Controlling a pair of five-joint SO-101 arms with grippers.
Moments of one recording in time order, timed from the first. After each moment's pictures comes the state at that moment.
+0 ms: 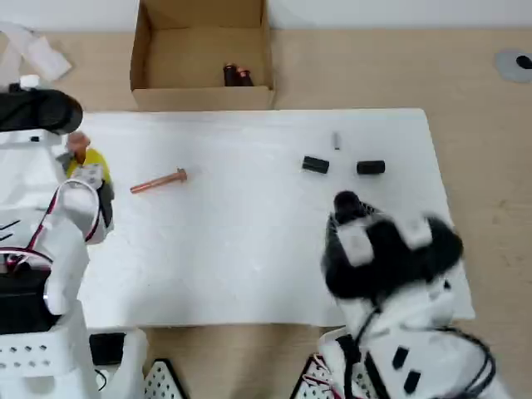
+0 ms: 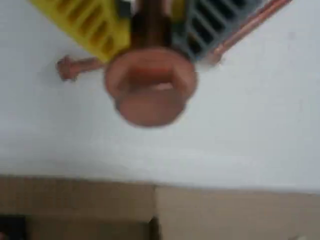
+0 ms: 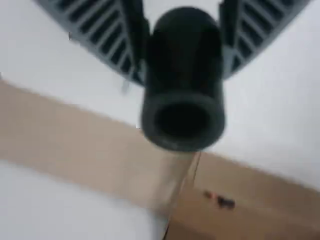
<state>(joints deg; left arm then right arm) -6.3 -58.5 22.9 70.8 -10.3 -20.0 -88.8 31.6 82.2 2.9</state>
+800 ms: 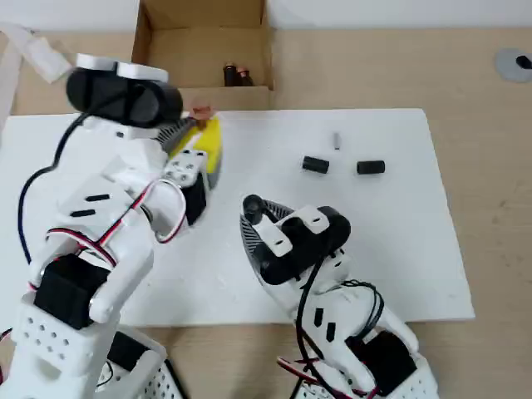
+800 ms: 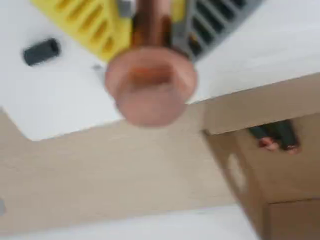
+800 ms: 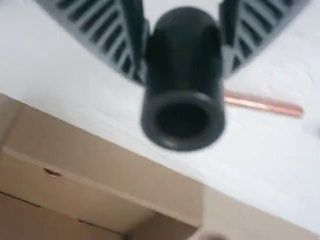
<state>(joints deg) 24.4 -54.7 23.0 54.3 -0.2 -40.6 -103.6 76.1 48.0 -6.9</state>
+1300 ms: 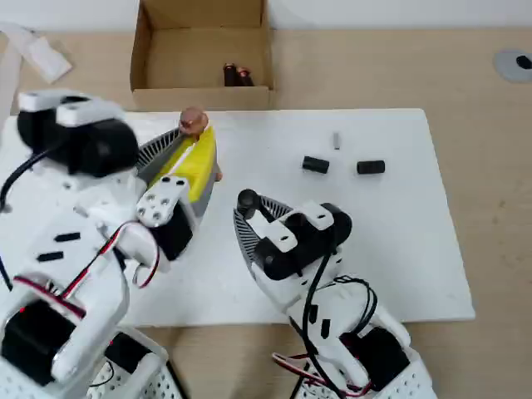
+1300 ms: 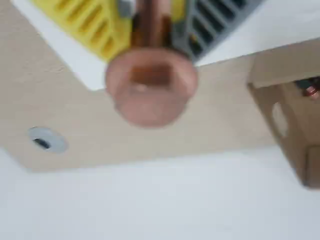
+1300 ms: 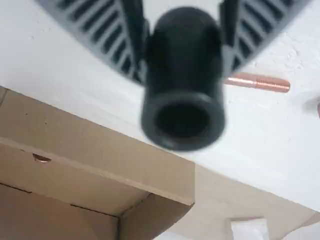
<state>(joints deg) 27.8 -65.7 23.5 54.3 3.2 -41.0 -103.6 78.3 43.3 -9.1</state>
